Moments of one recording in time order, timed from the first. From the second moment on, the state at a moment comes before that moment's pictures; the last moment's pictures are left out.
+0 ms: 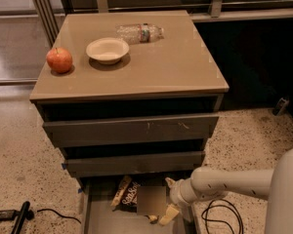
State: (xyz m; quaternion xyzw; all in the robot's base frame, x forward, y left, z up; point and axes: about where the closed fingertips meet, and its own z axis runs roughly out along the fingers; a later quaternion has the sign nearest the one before) arm 0.466 -0.069 0.345 -0.58 0.76 0.21 0.22
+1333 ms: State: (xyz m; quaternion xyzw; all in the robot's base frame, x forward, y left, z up) arm 0.487 -0.048 0.268 -0.55 0.76 0.24 0.26
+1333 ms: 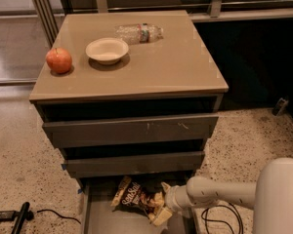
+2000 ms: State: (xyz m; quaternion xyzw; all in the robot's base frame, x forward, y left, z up) arm 0.494 -0.044 0.226 -0.53 0.75 0.25 0.31
